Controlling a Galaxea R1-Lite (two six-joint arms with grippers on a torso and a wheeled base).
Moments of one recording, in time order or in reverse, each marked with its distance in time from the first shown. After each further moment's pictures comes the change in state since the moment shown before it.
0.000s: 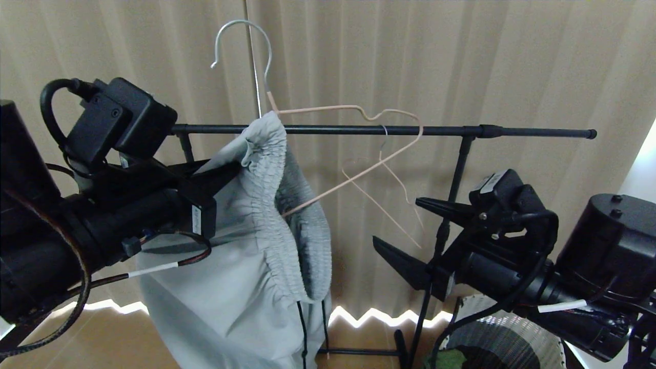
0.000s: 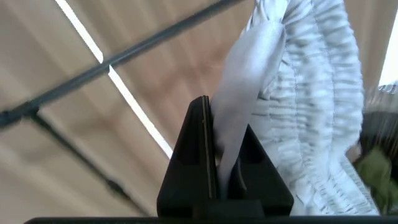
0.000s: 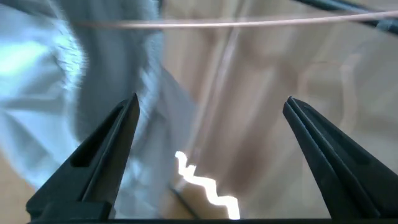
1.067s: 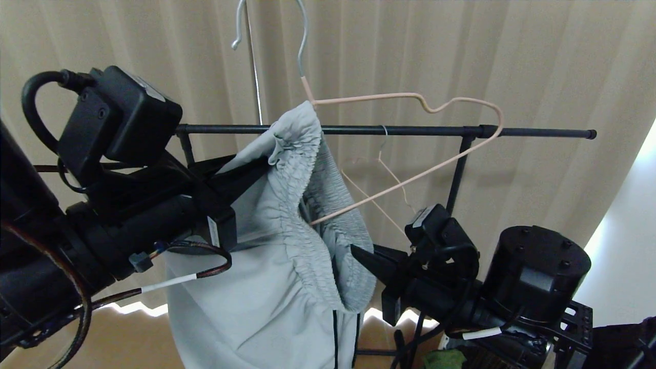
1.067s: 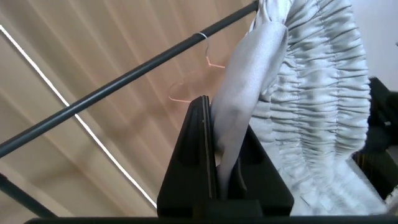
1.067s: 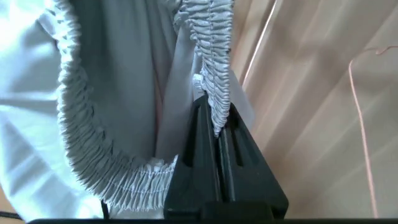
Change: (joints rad) left arm -0.108 0.002 0.032 -0.137 -0.054 0.005; right arm 0.081 0.204 -0.014 -0.151 -0.006 0.051
